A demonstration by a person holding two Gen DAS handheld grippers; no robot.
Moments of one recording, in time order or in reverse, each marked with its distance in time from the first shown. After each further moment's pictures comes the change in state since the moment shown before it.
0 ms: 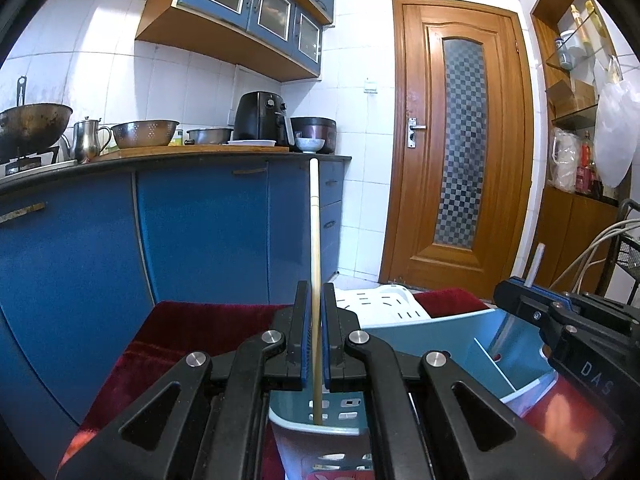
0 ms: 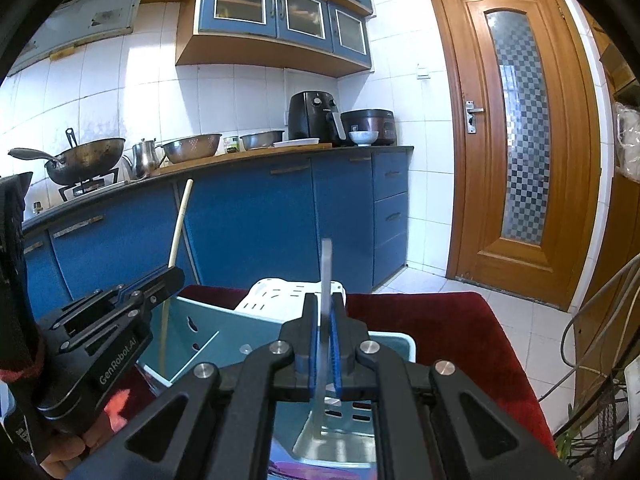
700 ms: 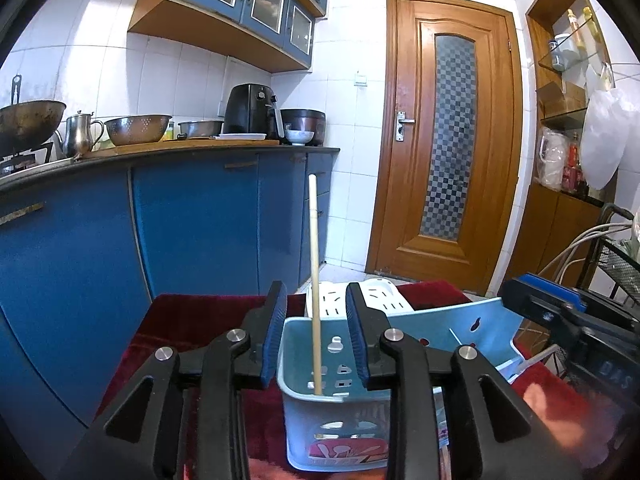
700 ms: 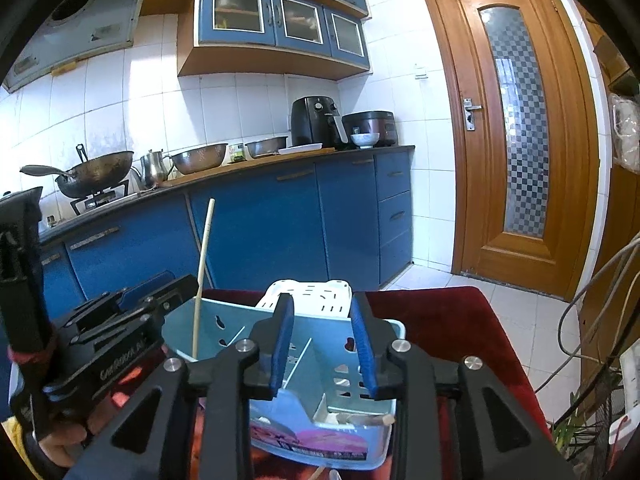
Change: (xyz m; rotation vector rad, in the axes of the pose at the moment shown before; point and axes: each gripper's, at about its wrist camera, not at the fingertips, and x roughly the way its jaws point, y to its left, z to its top) left arm -0.027 0.009 0.018 -0.010 0.050 -0.052; right arm -0.041 -0.001 0.003 0.036 0.000 0.022
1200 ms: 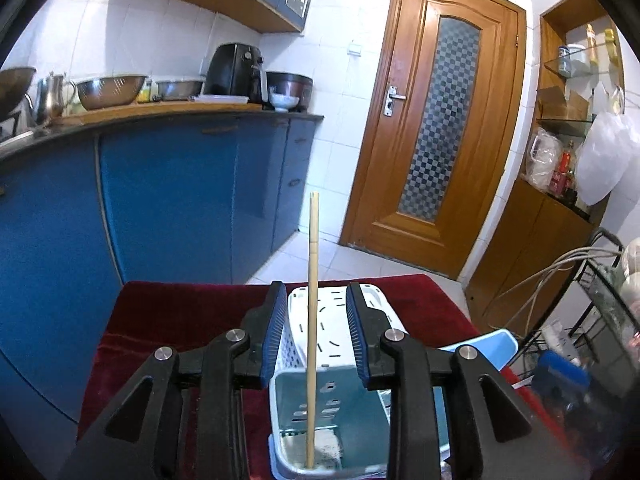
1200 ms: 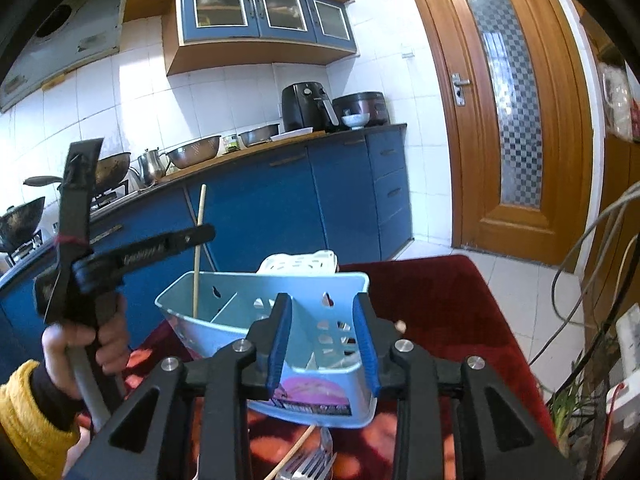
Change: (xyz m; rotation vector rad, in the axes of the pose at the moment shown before) left arm 0.049 0.017 0.042 -0.077 0.160 -0.117; right arm -0.020 -0.024 -0.018 0.084 0.071 0.032
